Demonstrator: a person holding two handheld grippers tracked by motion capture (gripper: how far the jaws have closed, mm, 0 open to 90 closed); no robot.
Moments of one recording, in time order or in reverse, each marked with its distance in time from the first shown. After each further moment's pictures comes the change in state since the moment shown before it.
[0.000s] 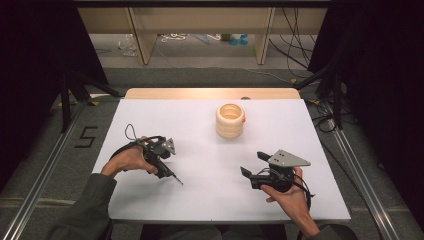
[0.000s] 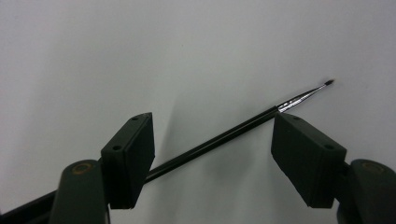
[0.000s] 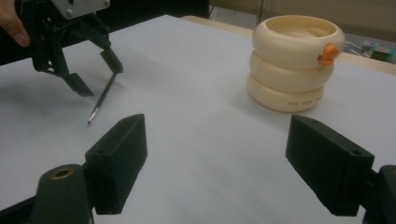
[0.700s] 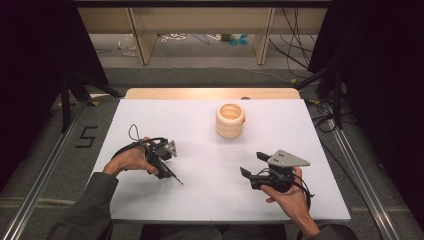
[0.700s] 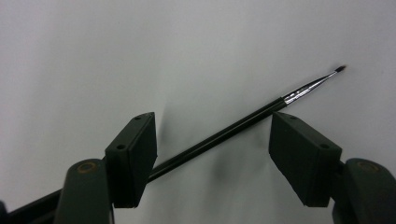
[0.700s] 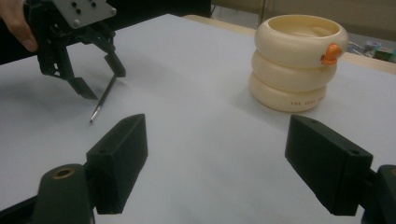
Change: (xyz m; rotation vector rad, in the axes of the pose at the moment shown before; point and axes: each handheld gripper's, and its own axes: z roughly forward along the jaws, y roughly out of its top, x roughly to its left) left arm 0.002 0.002 0.007 0.039 0.002 0.060; right arm 0.000 0.000 0.001 -0.012 0.002 -0.012
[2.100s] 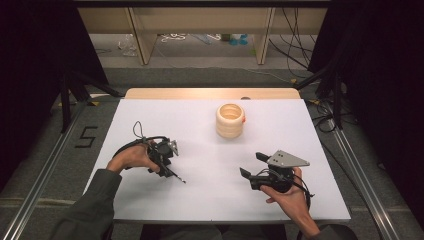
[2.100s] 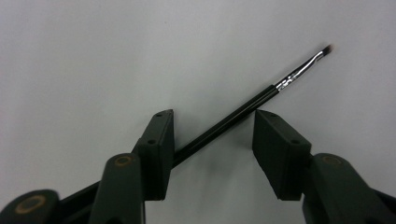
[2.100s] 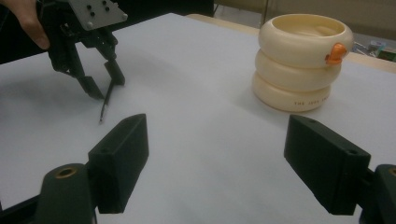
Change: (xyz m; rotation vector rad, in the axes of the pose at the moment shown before) left arm 0.006 0.006 0.003 0.070 -0.079 -0.022; right arm 0.001 0.000 0.000 0.004 0.010 -0.003
